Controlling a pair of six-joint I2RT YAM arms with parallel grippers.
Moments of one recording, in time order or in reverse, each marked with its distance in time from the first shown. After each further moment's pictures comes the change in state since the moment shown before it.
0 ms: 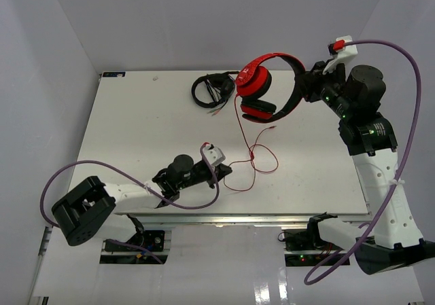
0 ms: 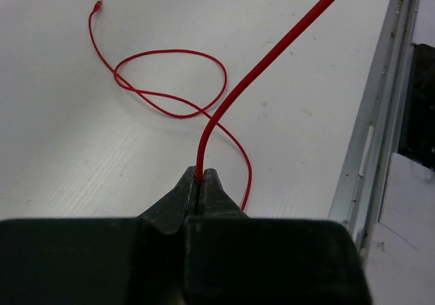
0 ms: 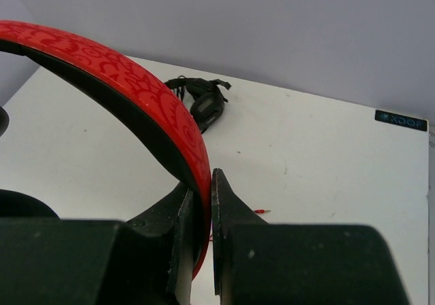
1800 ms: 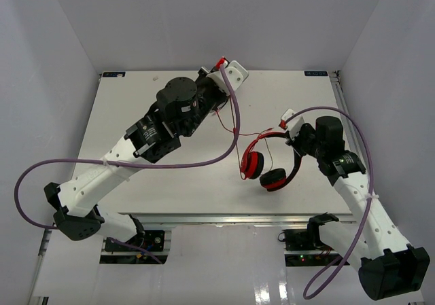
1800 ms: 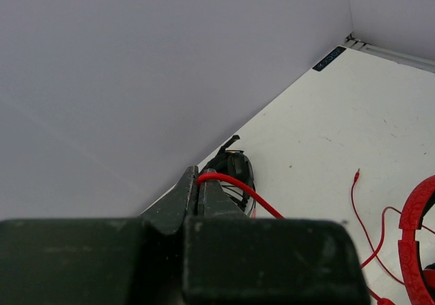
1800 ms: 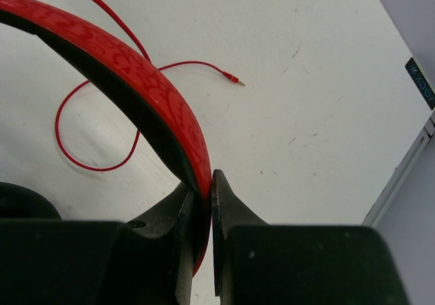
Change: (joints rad) left arm -0.095 0.049 1.258 -0.974 -0.706 0.564; right arm 0.021 -0.208 -0.659 0.013 -0.110 -0.718
